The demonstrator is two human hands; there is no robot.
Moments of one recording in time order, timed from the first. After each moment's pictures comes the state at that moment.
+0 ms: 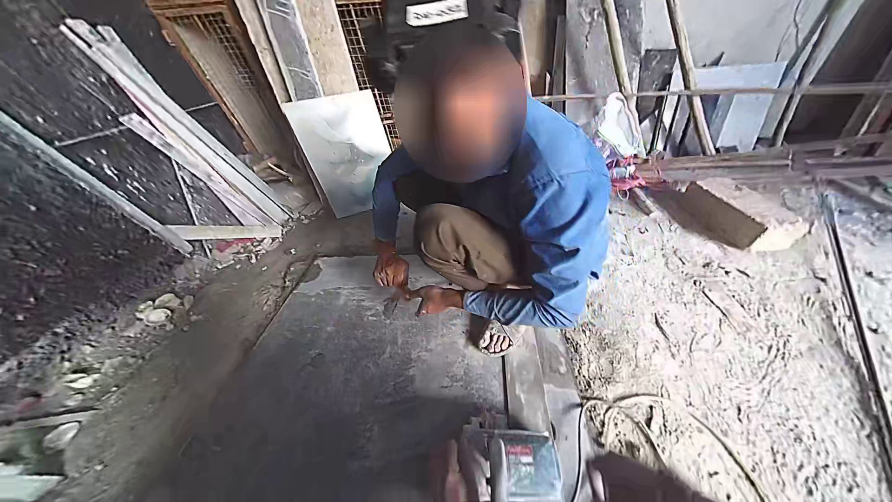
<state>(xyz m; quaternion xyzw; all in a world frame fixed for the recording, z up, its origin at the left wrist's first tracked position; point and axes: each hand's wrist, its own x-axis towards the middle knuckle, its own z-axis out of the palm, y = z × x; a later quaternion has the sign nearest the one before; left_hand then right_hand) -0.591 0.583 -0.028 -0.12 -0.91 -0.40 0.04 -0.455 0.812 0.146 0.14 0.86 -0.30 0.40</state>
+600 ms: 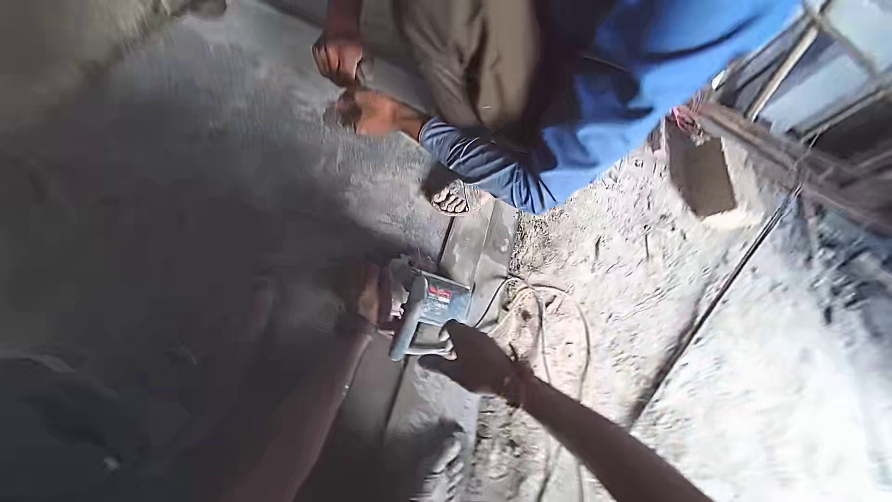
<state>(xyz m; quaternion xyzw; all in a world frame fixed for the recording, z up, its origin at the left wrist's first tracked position) -0.607 0.577 -0.047 -0.17 -0.92 -0.34 0.05 -0.494 0.743 0.128 0.13 0.82 -0.33 0.44</state>
